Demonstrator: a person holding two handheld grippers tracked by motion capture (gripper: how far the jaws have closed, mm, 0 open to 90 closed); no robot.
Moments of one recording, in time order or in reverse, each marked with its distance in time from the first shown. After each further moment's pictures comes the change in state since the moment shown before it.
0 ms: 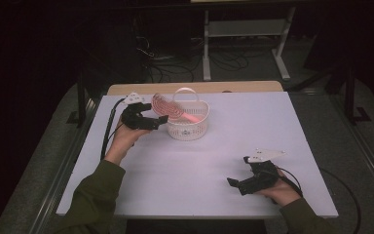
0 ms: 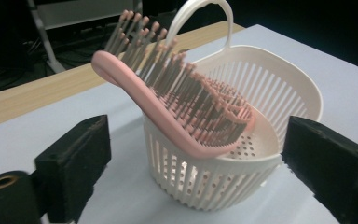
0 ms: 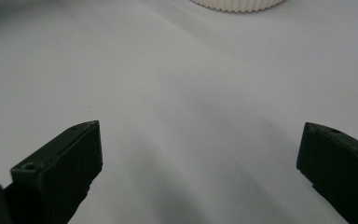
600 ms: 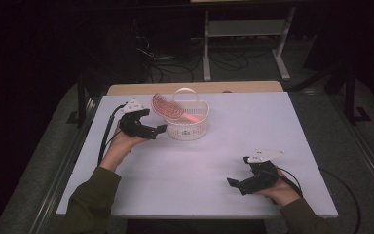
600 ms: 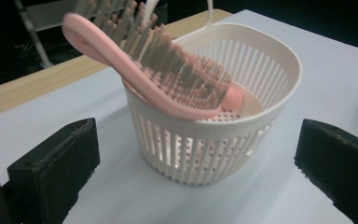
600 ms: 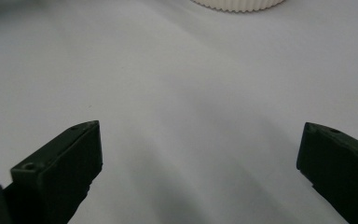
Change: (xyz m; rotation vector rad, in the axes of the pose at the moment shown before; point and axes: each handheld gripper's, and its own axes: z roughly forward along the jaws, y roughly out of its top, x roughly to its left) left arm -0.009 -0.017 -0.010 0.021 -0.029 0.060; right arm 0.000 0.000 0.000 0.001 0.000 -0.002
